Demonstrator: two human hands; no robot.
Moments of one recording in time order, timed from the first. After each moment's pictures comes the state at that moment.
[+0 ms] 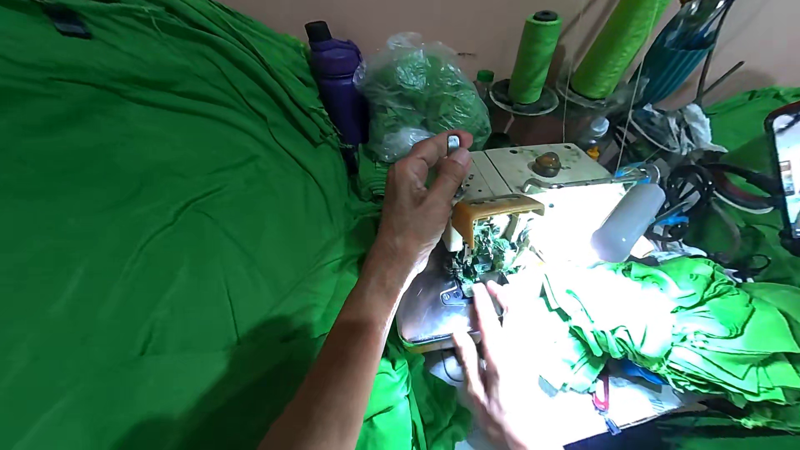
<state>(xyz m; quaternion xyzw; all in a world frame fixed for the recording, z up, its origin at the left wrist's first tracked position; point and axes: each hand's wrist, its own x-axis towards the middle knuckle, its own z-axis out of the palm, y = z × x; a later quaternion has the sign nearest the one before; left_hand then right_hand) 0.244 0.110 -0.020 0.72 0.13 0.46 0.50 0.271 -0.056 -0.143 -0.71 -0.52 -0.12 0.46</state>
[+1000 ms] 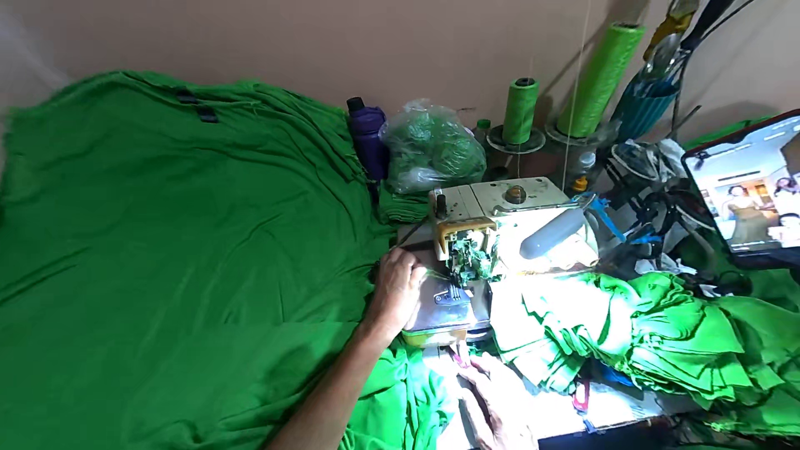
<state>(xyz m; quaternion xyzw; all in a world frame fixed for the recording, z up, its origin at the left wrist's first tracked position) 0.196 0.090 -0.082 0.87 0.36 0.27 0.21 0.271 -0.121 -0.209 -0.71 -0.55 -0.05 0.44</state>
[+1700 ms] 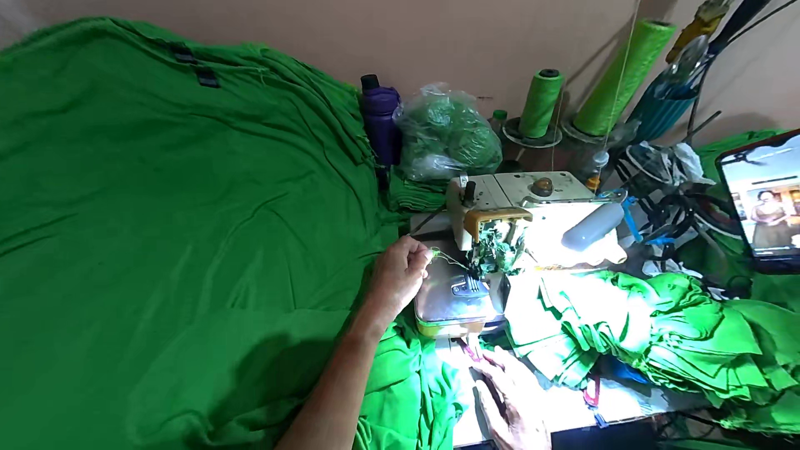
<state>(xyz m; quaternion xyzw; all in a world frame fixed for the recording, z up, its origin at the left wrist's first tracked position) 0.178 0.090 -0.058 0.77 0.40 0.26 0.43 0.272 -0.121 -0.215 -0.72 -0.54 -0.09 0.43</state>
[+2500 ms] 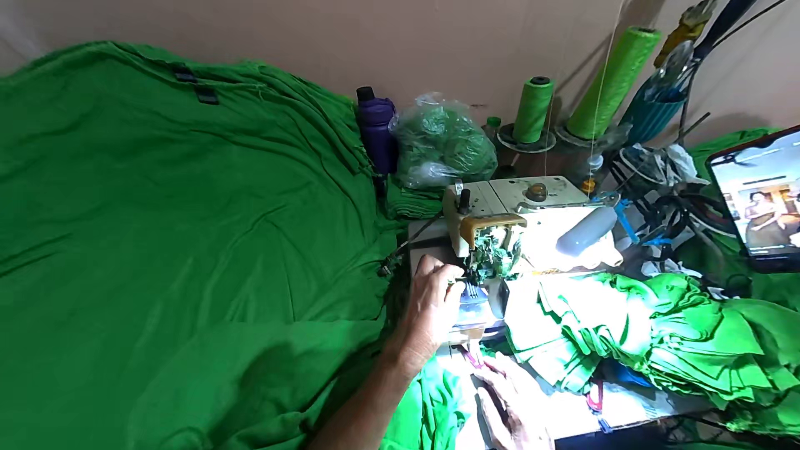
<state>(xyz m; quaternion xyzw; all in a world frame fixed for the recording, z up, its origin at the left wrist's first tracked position) 0.198 0.054 -0.079 0.86 0.30 0.32 0.25 0.271 -0.120 -0.209 -0.72 -0.54 -0.08 0.43</state>
